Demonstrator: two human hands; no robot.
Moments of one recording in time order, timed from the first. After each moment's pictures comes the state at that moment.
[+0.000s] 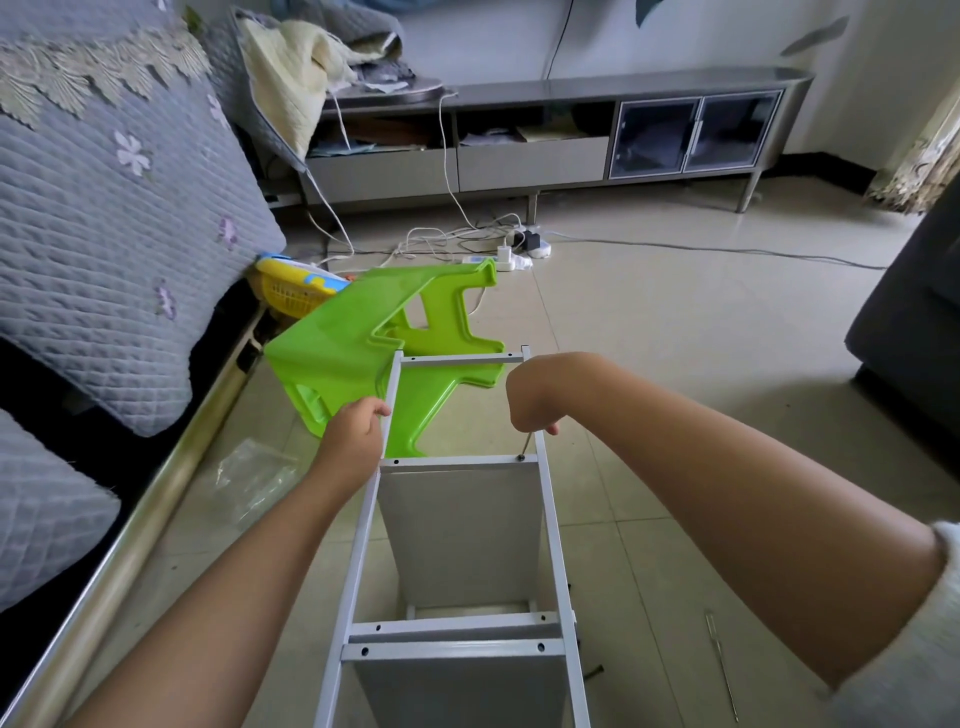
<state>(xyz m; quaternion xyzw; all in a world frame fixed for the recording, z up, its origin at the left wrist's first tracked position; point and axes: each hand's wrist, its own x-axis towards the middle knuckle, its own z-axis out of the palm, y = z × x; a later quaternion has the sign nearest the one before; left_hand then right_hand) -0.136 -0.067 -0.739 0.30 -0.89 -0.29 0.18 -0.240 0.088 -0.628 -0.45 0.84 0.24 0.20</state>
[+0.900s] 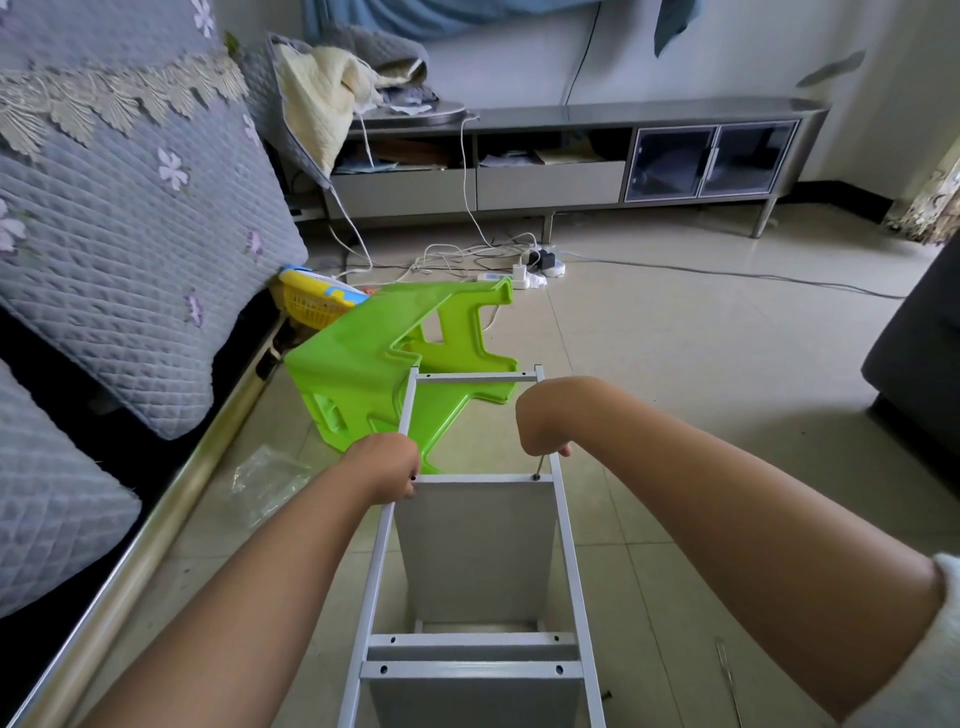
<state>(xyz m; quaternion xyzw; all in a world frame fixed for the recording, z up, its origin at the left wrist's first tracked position) -0.139 -0.069 -0.722 0.15 -0.97 0.04 -0.19 -0.232 0.079 -0.629 -0.47 0.81 0.30 0.18</state>
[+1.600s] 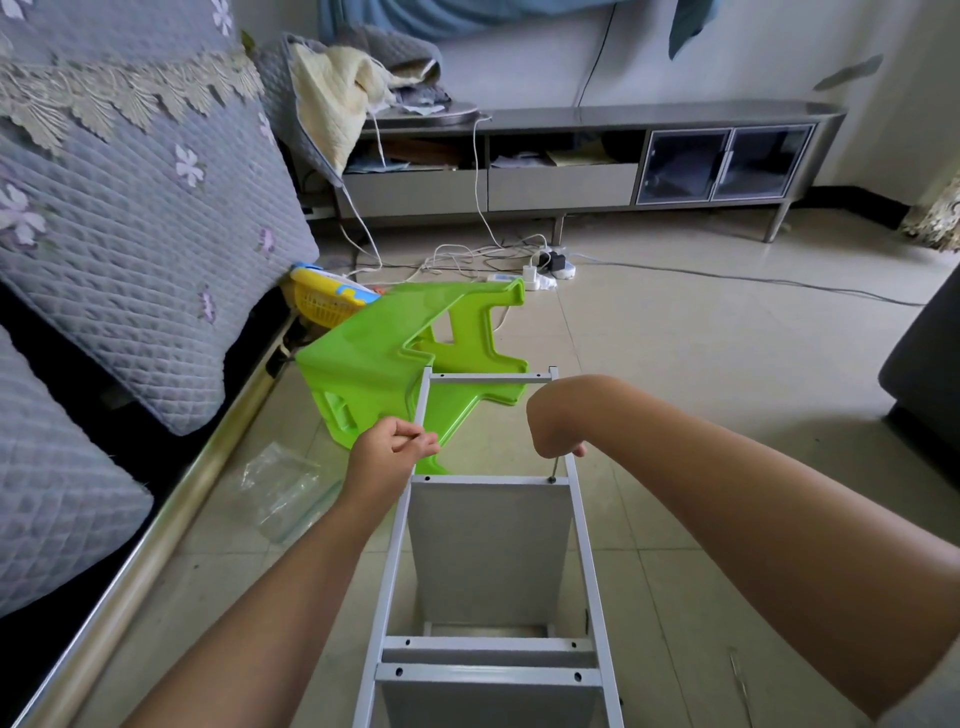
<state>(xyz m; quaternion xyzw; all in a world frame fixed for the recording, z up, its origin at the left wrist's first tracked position) -0.121 -0.059 -0.744 0.32 -0.73 -0.55 0.25 -0.229 0.071 -0.627 -0.47 0.80 0.33 0.18</state>
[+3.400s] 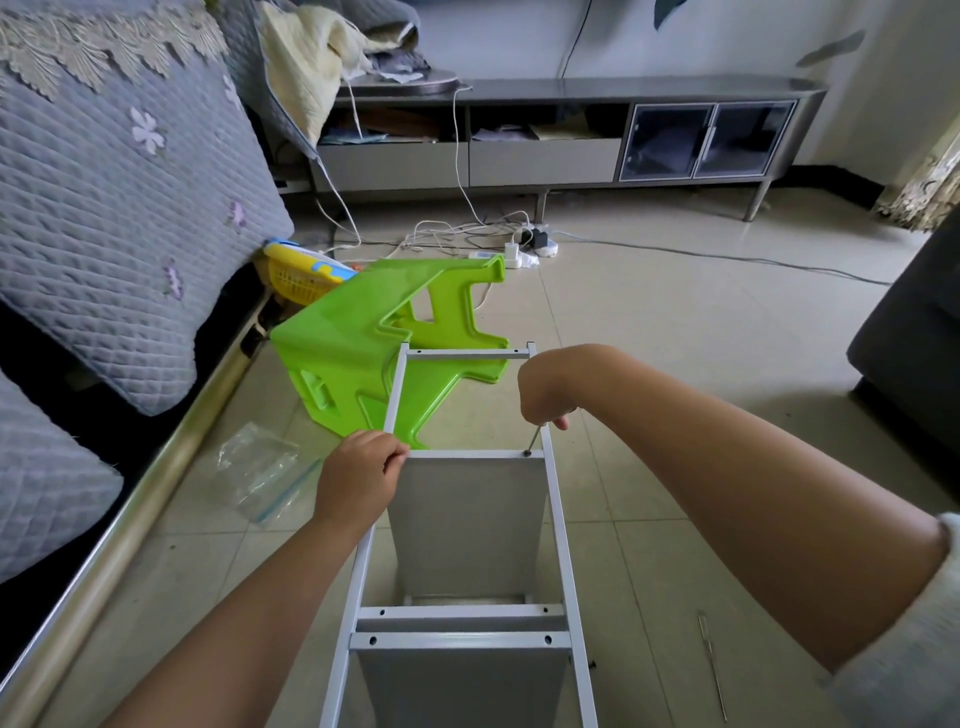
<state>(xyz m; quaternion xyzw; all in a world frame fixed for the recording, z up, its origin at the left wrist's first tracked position) -0.100 -0.053 -0.774 0.19 -0.93 -0.14 0.27 -0.234 0.086 -0.622 -0.42 0.84 0.26 0.23</state>
